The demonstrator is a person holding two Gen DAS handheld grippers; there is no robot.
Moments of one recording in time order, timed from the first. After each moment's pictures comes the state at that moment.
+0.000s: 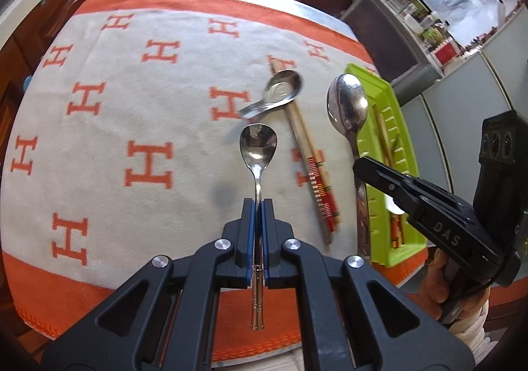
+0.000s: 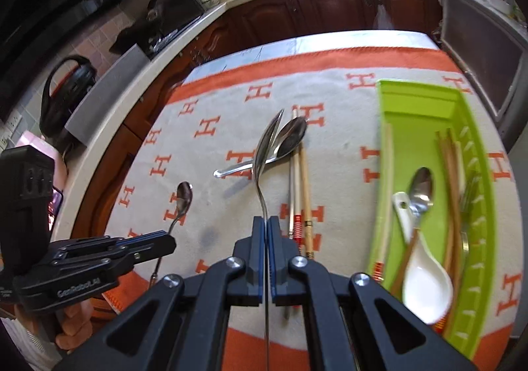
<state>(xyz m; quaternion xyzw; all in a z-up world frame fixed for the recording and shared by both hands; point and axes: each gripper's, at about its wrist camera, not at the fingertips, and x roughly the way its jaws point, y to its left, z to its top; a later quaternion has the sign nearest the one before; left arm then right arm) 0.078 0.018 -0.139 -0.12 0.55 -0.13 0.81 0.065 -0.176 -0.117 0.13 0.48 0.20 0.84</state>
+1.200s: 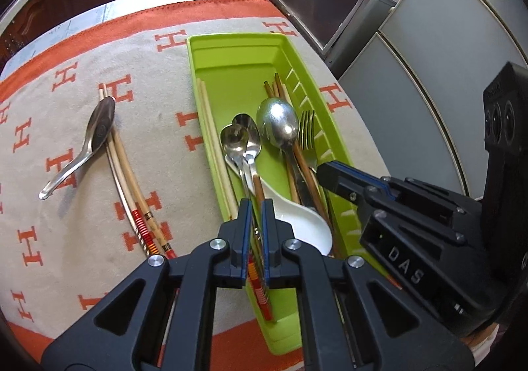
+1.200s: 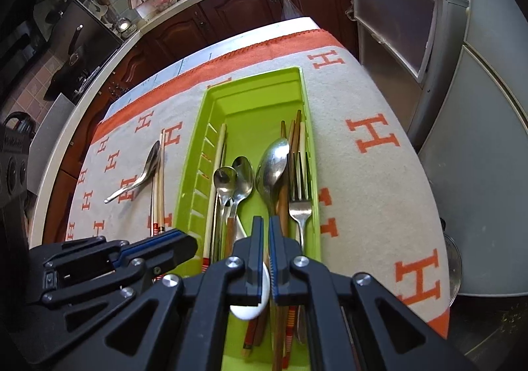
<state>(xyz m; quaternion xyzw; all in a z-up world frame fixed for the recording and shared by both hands) 0.117 -0.184 -0.152 0.02 0.56 -0.21 0.80 0.065 -0.304 -0.145 0.17 0.50 0.06 0.84</state>
